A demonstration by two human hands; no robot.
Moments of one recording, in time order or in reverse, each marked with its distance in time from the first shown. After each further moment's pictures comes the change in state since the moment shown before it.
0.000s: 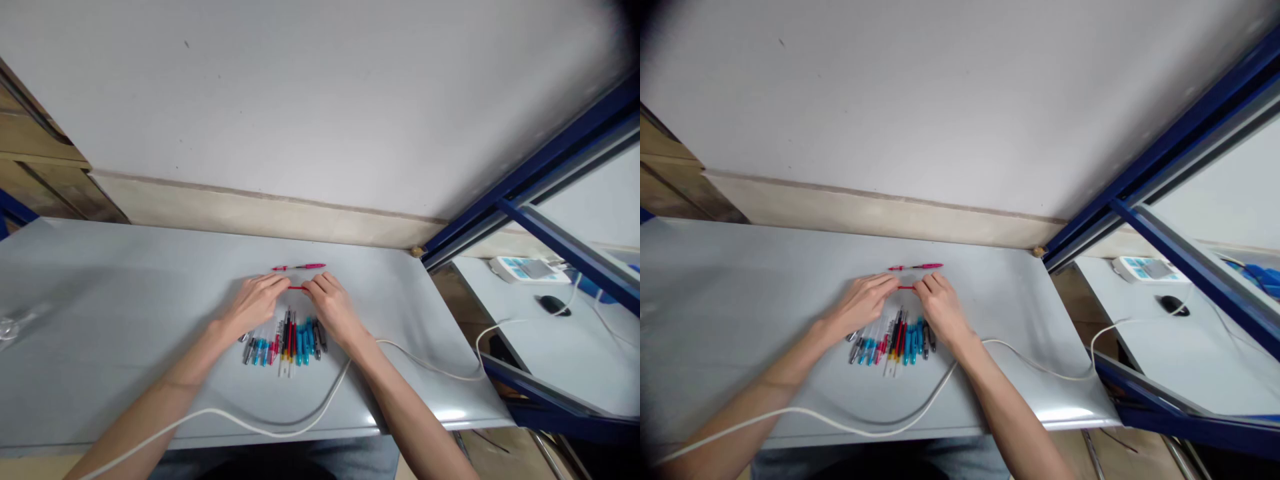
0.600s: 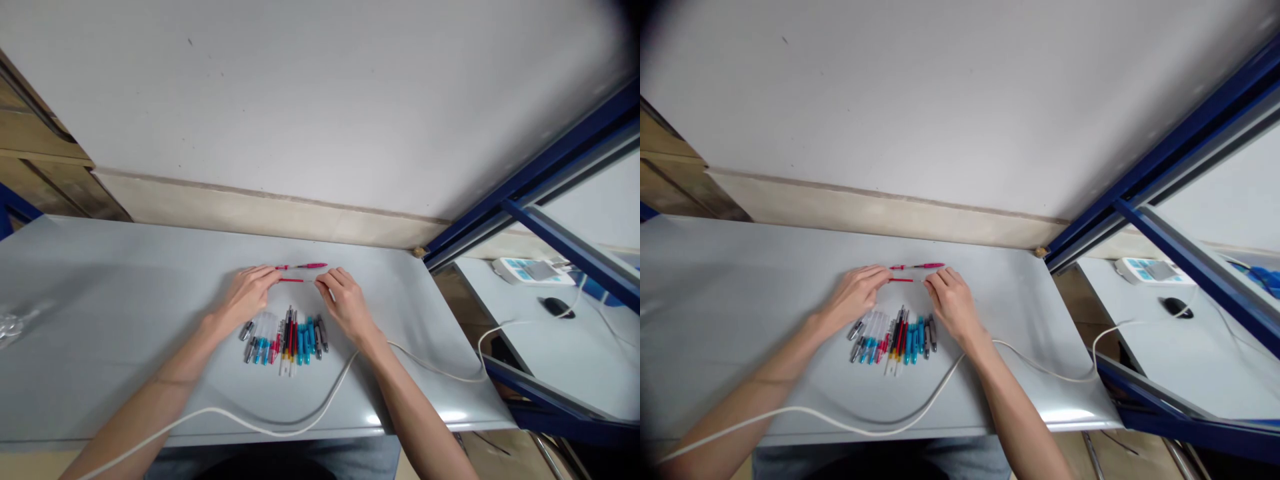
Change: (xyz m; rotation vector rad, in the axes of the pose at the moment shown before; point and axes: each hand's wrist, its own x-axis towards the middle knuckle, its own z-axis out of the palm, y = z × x) left_hand -0.002 -0.015 -0.008 0.007 0.089 -0.046; right_hand -0.003 0.016 -0.012 0.146 0.121 0.070
